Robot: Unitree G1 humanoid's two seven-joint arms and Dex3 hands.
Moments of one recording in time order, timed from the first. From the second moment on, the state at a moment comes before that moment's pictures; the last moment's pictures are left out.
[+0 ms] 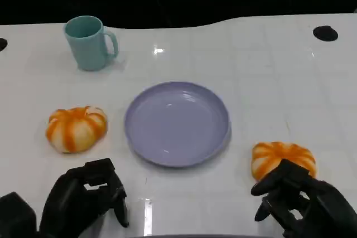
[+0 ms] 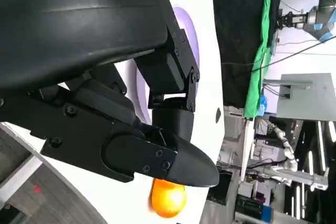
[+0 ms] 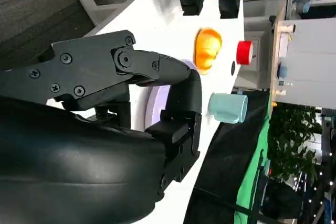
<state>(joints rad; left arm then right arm) -0.03 0.02 0.12 0.50 -0.32 -0.38 -0.60 0.23 -0.11 0.07 0.01 0.14 -0.33 0.39</state>
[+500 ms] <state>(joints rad) -0.03 0.02 0.12 0.50 -0.32 -0.38 -0.60 0.23 -0.11 0.07 0.01 0.17 -0.34 0.42</state>
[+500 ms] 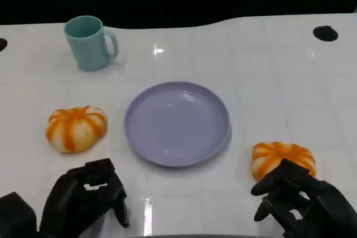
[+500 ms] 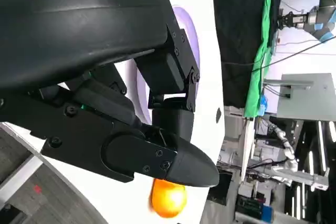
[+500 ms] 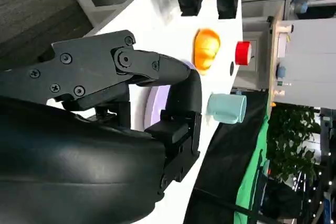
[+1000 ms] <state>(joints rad) -0.03 0.02 0.12 0.50 -0.32 -0.38 -0.60 0.19 -0.15 0.03 0.02 0.09 -0.50 0.40</state>
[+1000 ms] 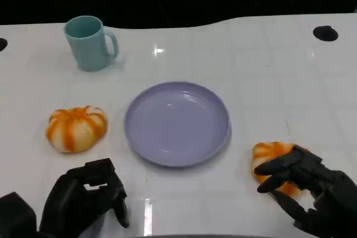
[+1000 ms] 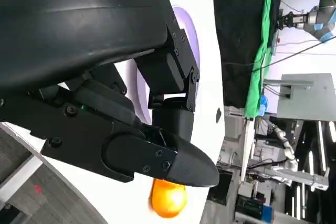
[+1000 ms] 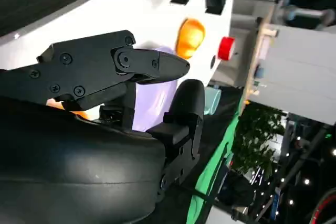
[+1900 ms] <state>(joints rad) -0.03 0.01 0.12 0.51 -0.32 -0.39 -0.59 0.21 -0.35 -0.05 -0.19 -0.48 -0.57 0.18</state>
